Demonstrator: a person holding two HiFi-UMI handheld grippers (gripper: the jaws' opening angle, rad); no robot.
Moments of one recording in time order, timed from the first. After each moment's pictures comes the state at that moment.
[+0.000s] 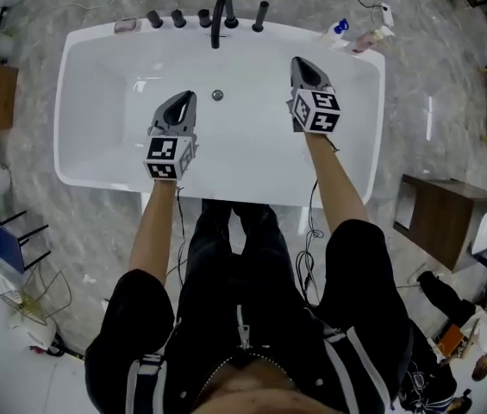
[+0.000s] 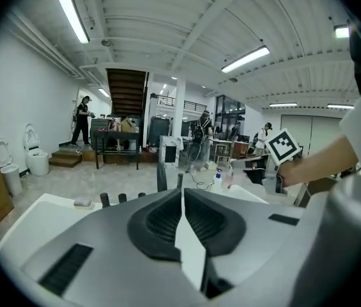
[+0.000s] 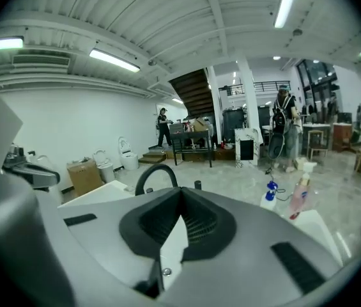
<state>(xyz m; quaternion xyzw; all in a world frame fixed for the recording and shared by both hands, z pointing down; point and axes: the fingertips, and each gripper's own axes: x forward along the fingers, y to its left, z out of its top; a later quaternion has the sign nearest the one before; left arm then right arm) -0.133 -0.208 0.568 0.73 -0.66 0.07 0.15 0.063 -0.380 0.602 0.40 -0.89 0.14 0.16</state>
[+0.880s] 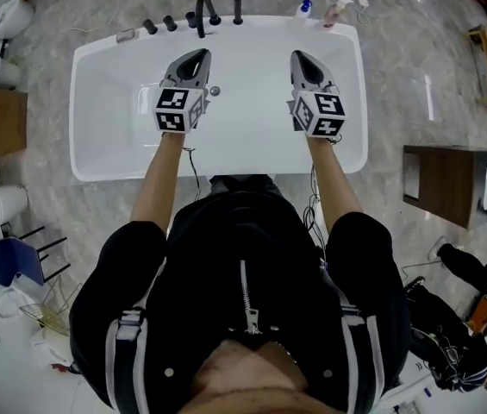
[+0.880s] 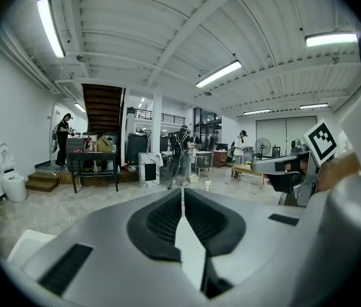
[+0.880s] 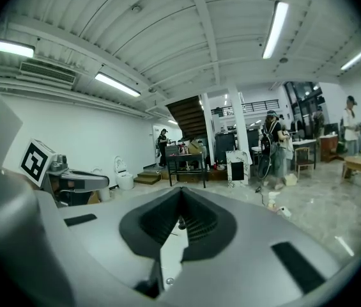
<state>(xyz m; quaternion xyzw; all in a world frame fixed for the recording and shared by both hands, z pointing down) -0.049 -0.219 0.444 0.80 -0.60 0.05 0.08 0.146 -0.262 0.455 0.44 -0.89 0.09 0.07</state>
